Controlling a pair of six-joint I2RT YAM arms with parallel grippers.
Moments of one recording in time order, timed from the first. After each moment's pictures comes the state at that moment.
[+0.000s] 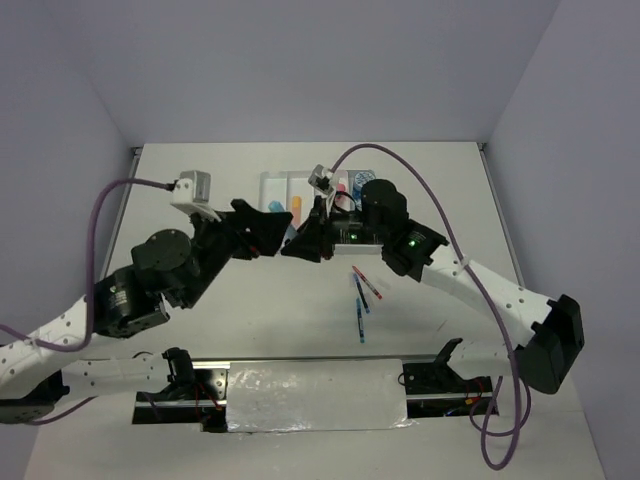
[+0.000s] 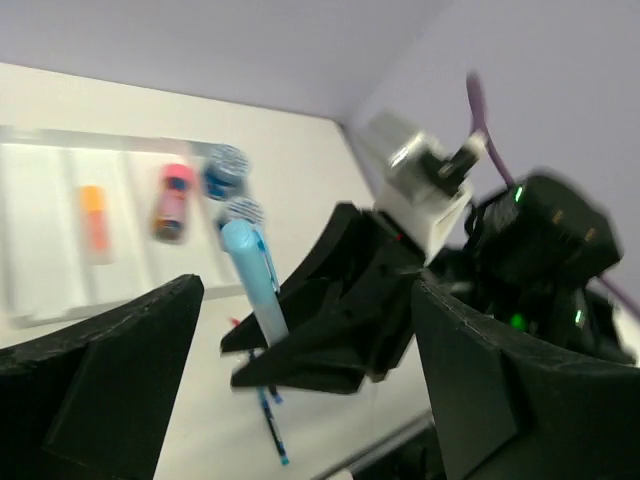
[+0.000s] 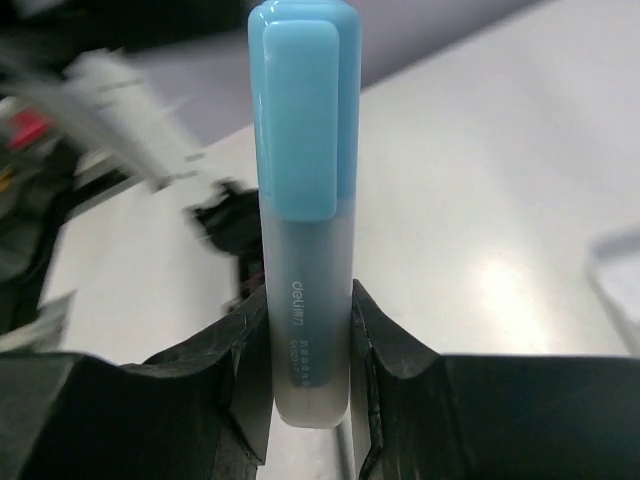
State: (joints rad) left arm -1.11 0.82 1.14 -0.26 -0.59 -0.58; right arm 0.81 1.24 1.12 0.00 -0.70 0.33
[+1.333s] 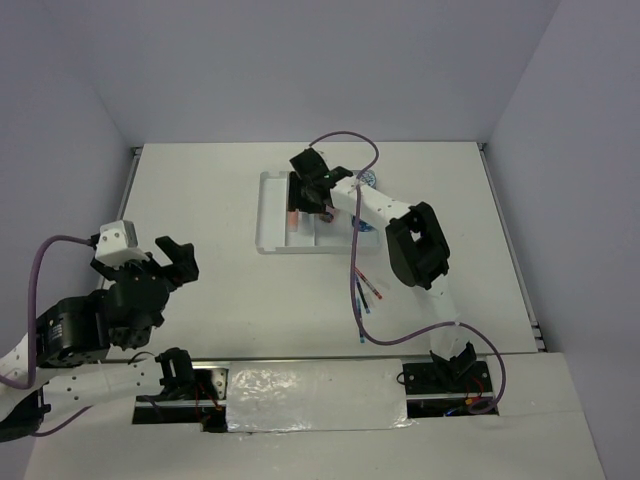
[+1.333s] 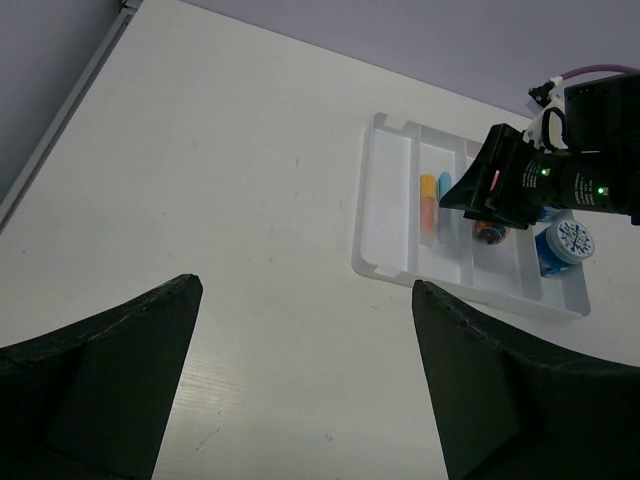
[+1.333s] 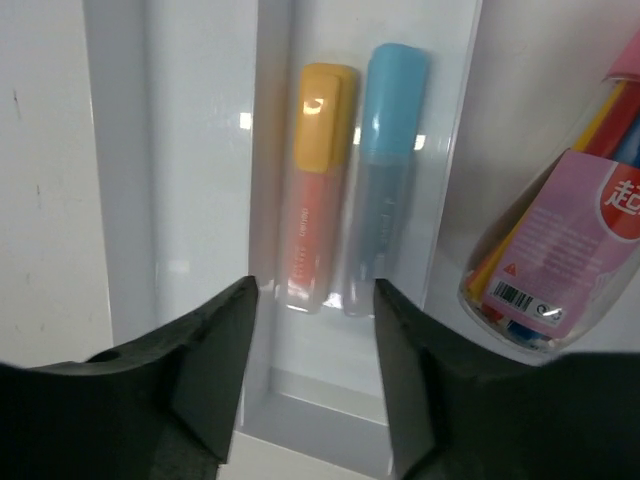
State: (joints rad) left arm -1.14 0.57 1.11 -1.12 -1.19 -0.84; right arm 0.64 2.24 1.89 -0.54 0.11 0.60
